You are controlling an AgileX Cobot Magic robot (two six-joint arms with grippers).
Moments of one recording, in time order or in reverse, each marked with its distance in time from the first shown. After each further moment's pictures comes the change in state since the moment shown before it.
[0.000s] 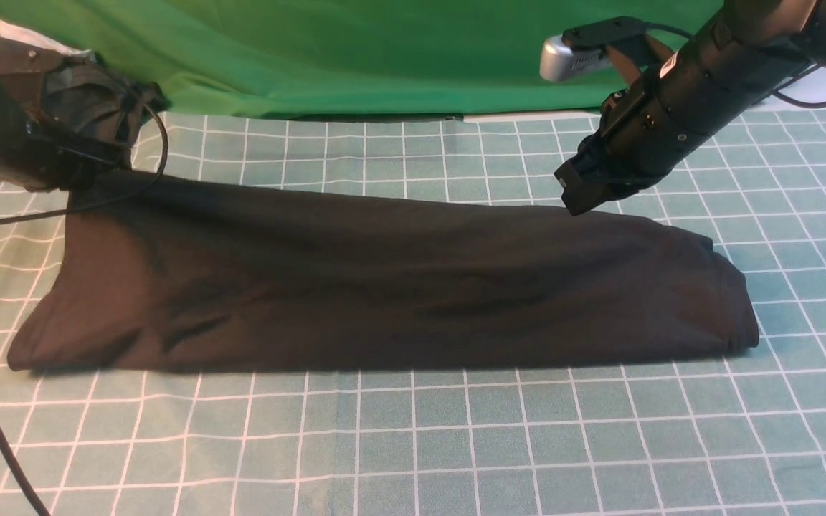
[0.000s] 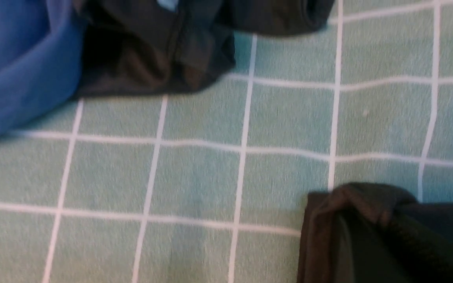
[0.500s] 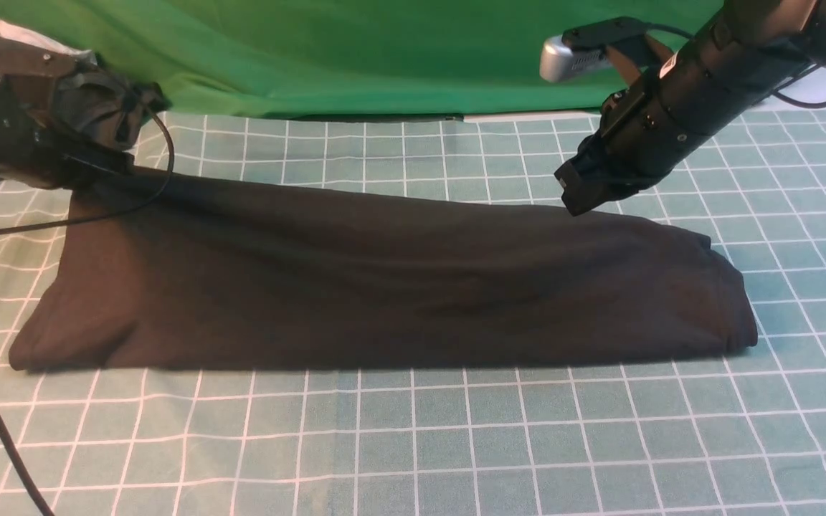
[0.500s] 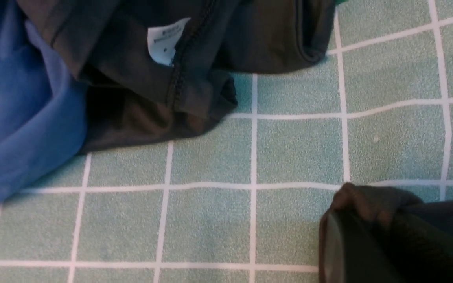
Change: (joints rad) right arm 0.000 0.000 0.000 0.000 0.000 0.000; left arm 0.000 0.029 0.000 0.025 -0.062 0.061
